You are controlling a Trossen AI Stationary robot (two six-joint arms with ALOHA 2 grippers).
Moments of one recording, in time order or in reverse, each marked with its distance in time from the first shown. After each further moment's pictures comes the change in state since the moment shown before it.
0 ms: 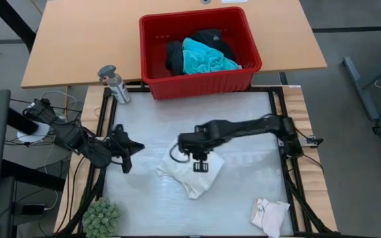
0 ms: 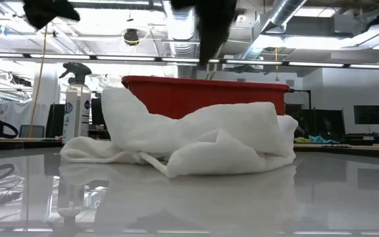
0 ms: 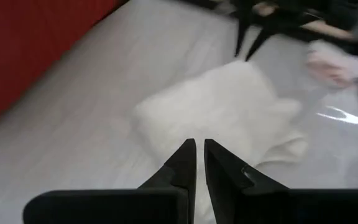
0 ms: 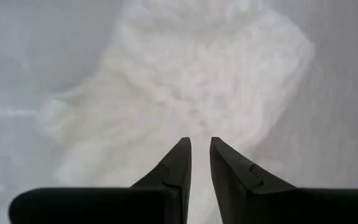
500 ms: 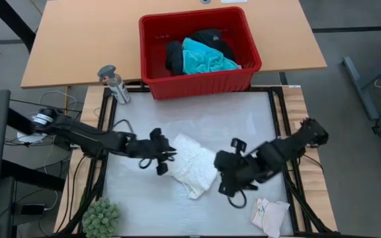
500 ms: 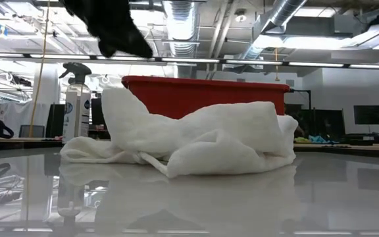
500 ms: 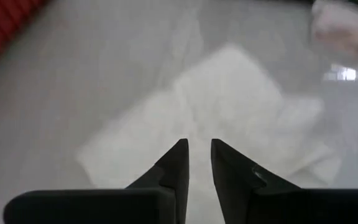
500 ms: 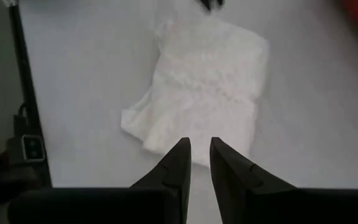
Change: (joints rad) left arm 0.338 0.480 0.000 0.488 0.368 0.314; right arm 0.379 -0.239 0.002 -0.148 0.410 0.569
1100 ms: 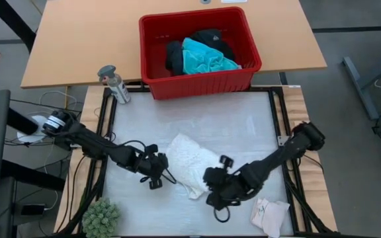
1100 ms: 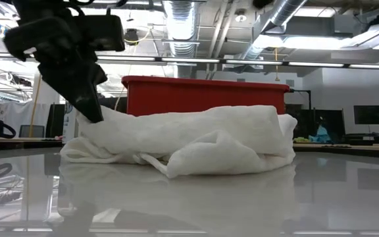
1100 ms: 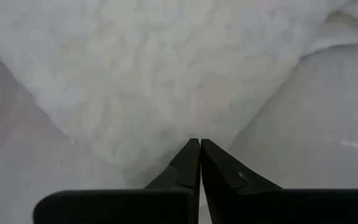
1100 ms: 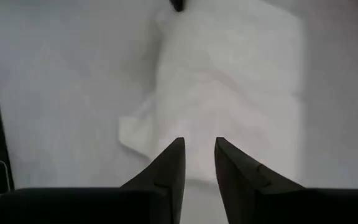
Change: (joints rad) left arm -0.139 0.178 0.000 -0.245 0.049 -0.173; right arm 0.023 0.046 -0.385 0.456 0.042 0.041
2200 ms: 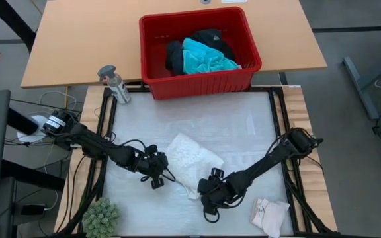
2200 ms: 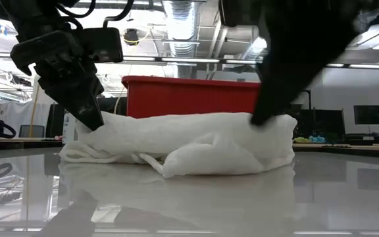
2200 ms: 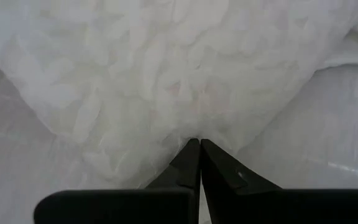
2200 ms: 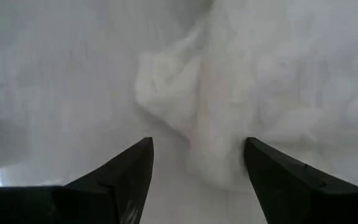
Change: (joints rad) left arm 0.003 0.001 -0.089 0.157 -0.011 -0.062; right arm -0.020 0.143 -0.268 0.395 -0.224 -0.042
